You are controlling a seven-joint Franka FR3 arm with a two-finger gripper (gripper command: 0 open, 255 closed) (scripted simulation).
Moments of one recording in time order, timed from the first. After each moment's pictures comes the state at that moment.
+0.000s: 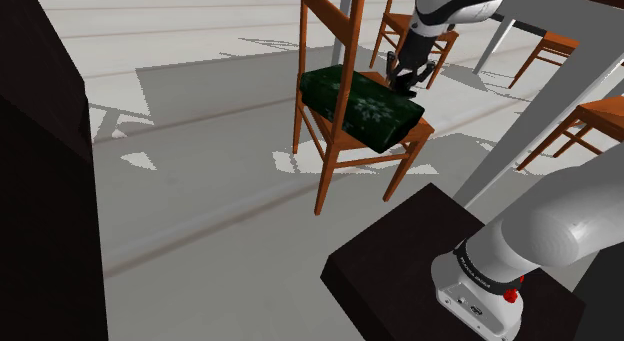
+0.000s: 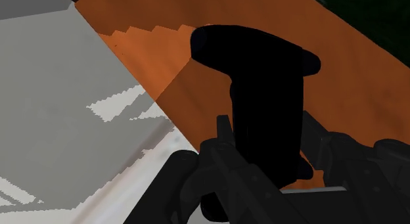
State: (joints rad) arm -0.07 -0.21 -0.23 -2.25 -0.08 2.10 0.62
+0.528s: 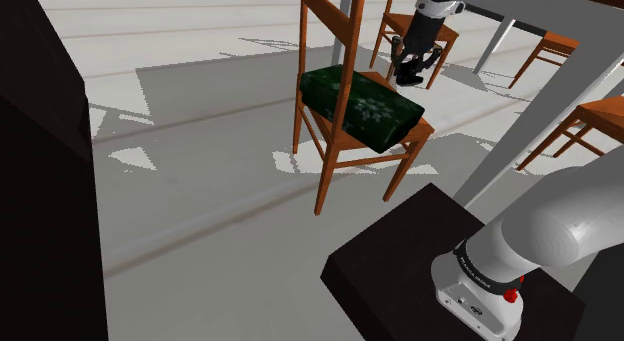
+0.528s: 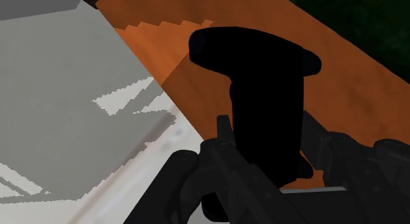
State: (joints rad) arm -0.07 -0.24 -0.23 -2.17 -0.08 1.99 0.62
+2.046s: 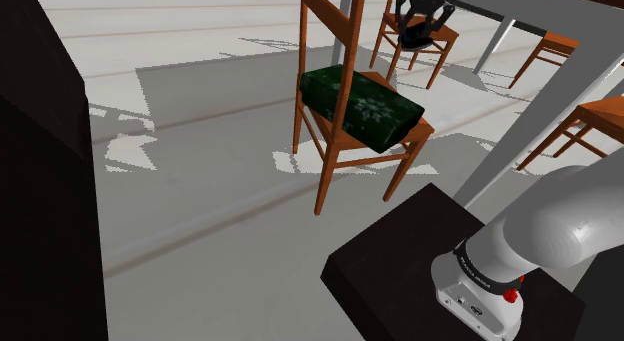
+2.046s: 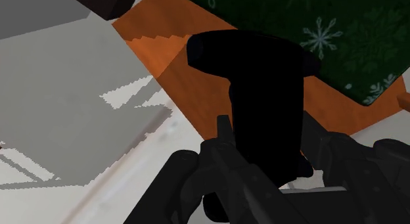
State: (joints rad) arm -0.04 -0.26 -0.17 -1.94 -0.07 1.73 0.68
